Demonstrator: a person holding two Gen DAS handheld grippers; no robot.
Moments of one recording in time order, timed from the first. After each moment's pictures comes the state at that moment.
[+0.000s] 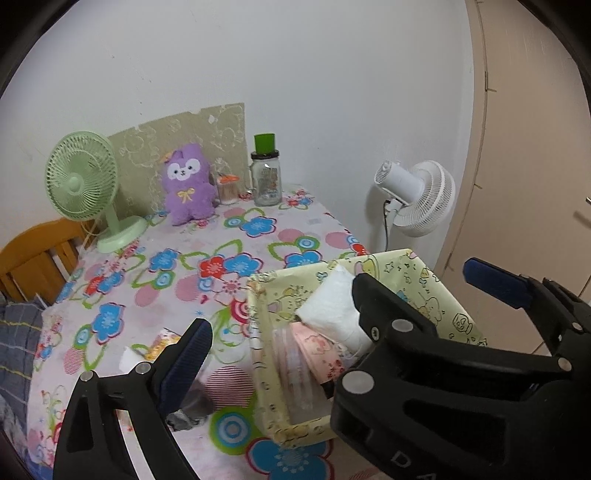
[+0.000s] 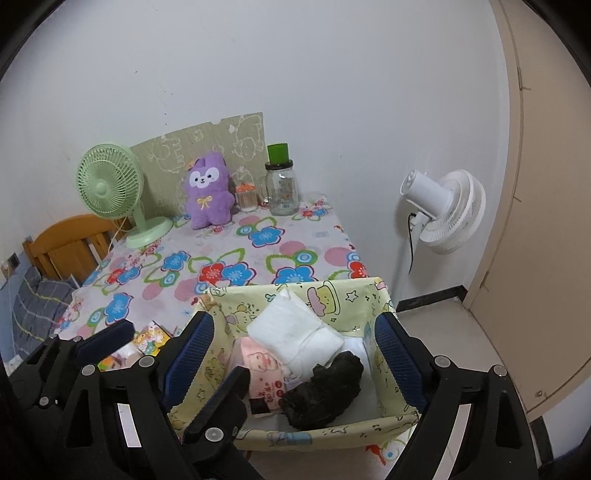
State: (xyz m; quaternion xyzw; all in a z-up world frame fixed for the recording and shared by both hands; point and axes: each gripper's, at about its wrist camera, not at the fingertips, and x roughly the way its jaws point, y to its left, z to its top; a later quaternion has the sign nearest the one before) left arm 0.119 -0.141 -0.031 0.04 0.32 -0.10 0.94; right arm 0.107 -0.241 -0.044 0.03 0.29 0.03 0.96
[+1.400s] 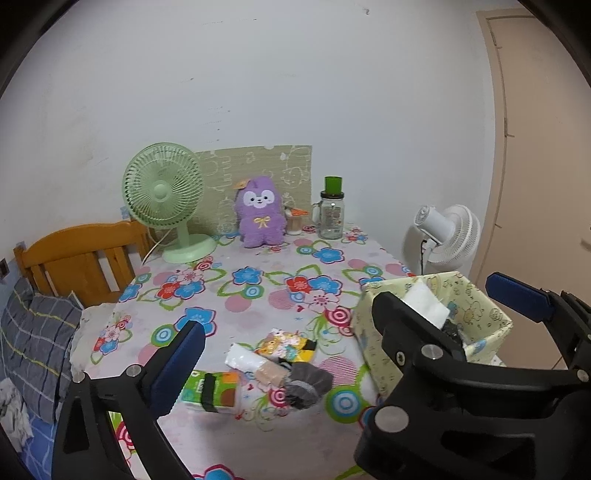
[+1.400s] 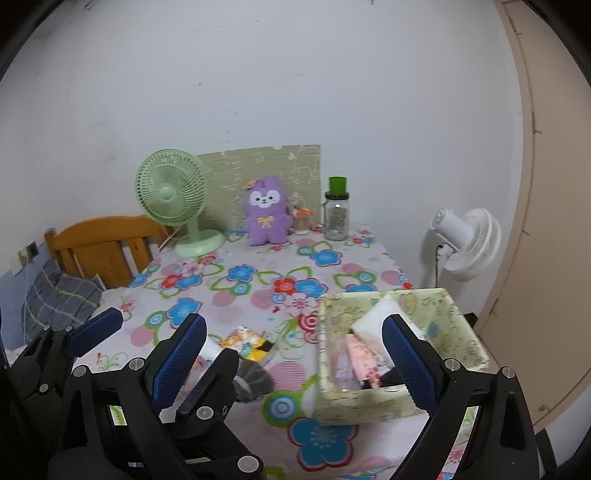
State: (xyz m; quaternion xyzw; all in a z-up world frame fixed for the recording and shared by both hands) left arm 0.054 -0.010 -0.011 0.01 0.25 -0.05 0.97; right arm 0.033 -0.112 -0.020 0.00 0.23 0.06 0.97
